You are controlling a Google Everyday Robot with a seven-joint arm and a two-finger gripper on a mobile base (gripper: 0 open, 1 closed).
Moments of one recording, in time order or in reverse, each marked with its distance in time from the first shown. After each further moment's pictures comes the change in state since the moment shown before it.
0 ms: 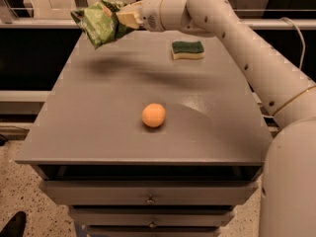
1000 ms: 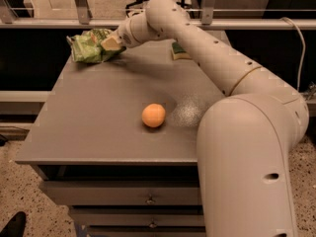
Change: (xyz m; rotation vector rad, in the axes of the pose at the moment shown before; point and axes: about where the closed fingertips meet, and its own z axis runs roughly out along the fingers) arm 0.087 0.008 0.095 -0.014 0.300 0.026
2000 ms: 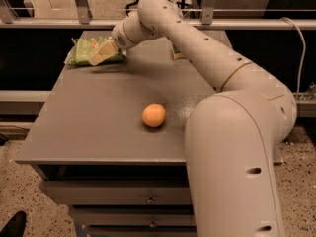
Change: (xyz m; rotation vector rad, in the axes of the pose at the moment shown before) arm 0.008 0.016 0.012 -0.051 0.082 -0.003
